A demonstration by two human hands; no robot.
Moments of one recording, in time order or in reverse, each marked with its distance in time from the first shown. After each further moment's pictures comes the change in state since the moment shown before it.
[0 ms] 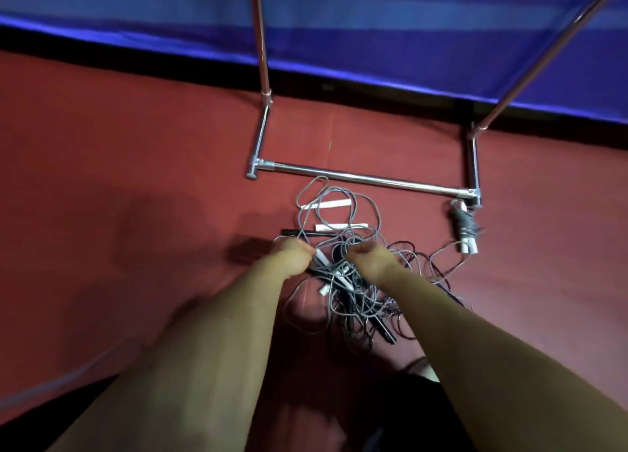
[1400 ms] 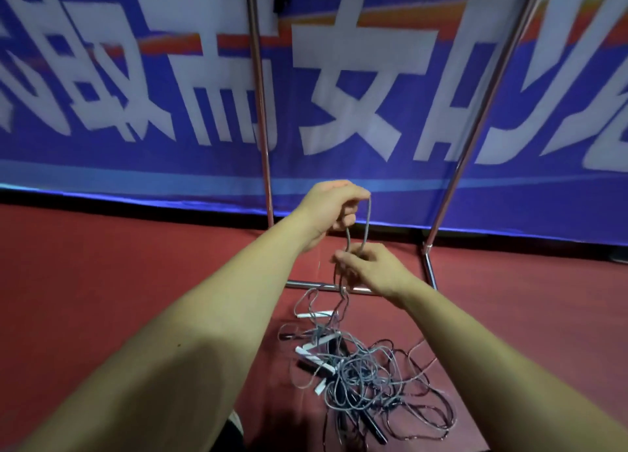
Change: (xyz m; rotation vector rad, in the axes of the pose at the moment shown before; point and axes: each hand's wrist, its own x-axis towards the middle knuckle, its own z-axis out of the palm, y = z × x) left_hand -0.277 0.231 -0.109 -0.580 0.035 0.882; right_hand -0.179 -0.116 -0.153 0.562 0.084 -0.586
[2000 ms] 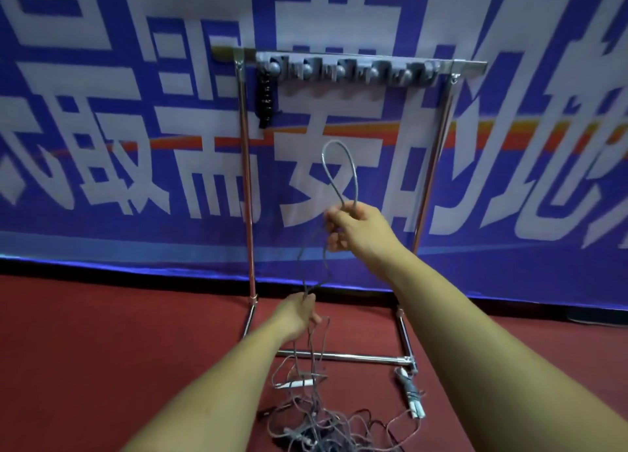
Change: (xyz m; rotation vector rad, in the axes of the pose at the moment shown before) left_hand -0.031 -0.043 0.011 0.732 0.118 -0.210; right_hand -0.039 -0.184 -0.039 0.106 0.227 -0.300
